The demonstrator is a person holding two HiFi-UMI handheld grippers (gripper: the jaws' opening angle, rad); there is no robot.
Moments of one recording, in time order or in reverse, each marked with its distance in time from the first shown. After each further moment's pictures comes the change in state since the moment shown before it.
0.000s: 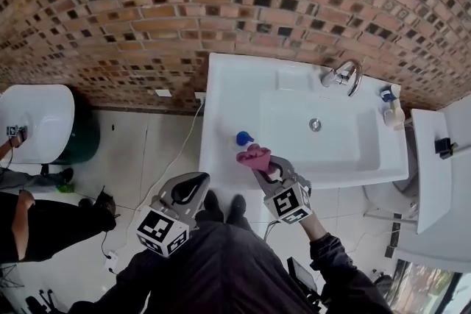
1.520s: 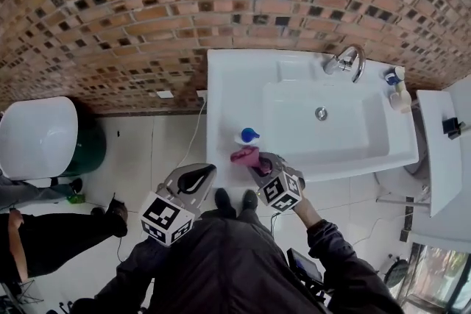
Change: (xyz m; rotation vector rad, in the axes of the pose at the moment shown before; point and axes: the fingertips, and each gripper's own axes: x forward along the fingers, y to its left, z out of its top) left arm 0.016 0.021 -0.009 0.092 0.115 -0.117; right arm 0.065 0.041 -0.043 0.018 0.123 0.078
